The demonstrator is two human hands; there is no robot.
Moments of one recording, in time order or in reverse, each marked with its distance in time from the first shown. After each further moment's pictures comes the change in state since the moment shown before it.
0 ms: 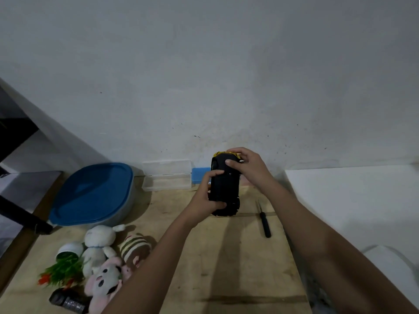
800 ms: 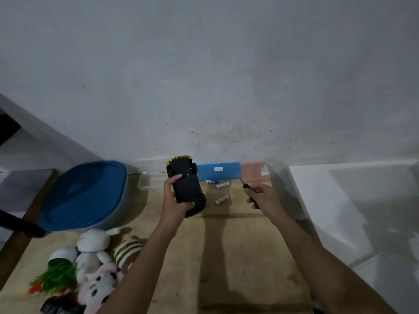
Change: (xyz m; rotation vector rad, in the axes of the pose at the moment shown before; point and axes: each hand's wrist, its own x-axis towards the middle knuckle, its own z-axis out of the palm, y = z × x) left_hand 0.000 -0.024 -0.032 -0.174 0.460 -0.150; right_hand -0.021 0.110 -0.008 0.011 0.138 0.417
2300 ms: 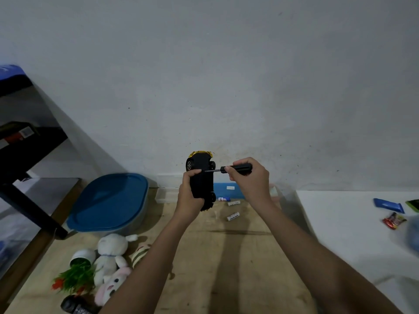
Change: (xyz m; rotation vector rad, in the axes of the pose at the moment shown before) left_hand -0.003 0.043 -0.011 0.145 -0.044 0.272; right_hand -0.065 -0.137 0.048 0.132 0.164 -0.584
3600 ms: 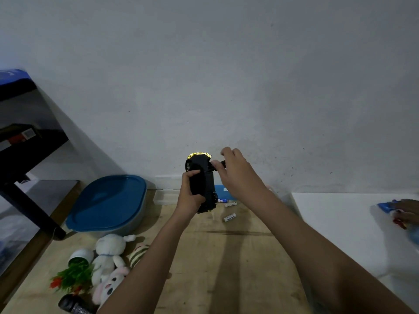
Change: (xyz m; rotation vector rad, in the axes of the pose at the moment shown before) left_hand -0.009 0.011 0.003 -0.134 -0.031 -0.080; right_hand -0.005 -0.048 0.003 -0.775 -0.318 -0.318
